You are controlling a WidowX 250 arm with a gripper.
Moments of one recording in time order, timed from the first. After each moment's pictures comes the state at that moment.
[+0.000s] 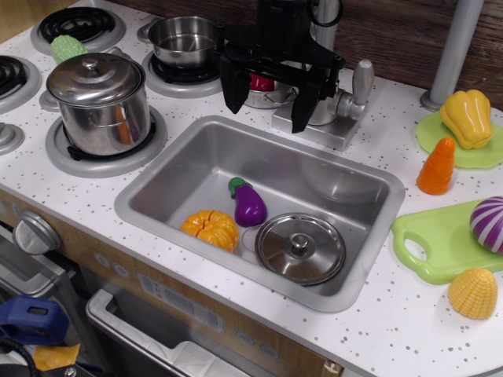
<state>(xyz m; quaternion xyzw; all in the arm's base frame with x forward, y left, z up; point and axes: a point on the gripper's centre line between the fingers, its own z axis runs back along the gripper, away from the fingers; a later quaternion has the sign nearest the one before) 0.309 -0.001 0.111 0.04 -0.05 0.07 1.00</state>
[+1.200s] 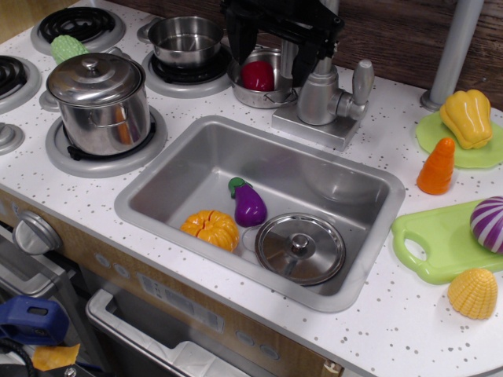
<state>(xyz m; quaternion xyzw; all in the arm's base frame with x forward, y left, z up) 0.351 0.025 0.129 0.09 -0.13 0.03 0.99</state>
